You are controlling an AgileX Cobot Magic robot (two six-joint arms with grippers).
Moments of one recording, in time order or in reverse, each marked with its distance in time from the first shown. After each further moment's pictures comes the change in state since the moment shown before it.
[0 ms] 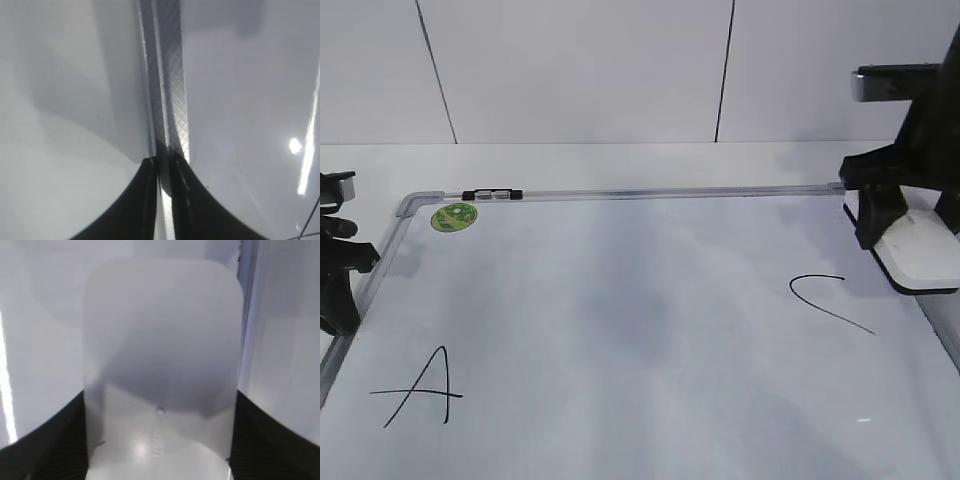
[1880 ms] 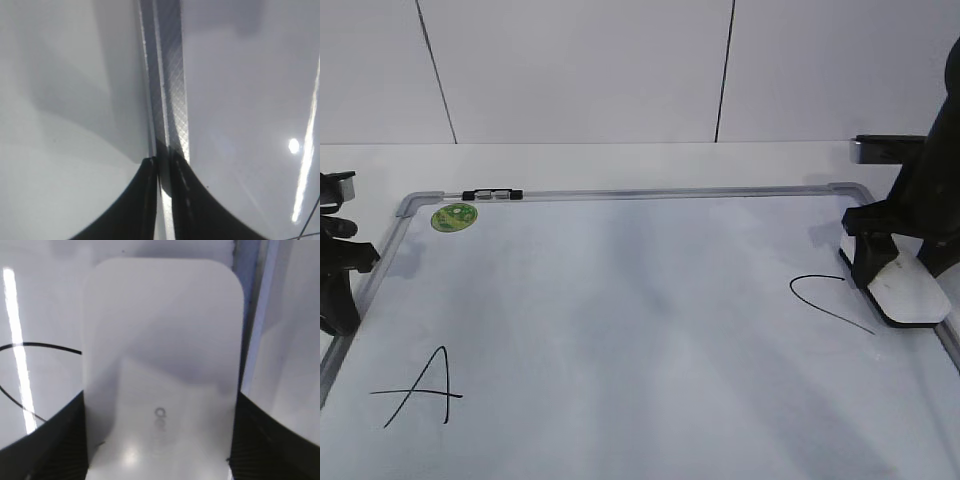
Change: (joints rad) left arm 0.000 0.000 0.000 -0.004 0.000 -0.002; right arm -0.156 0.231 0.000 0.112 -0.143 -0.219
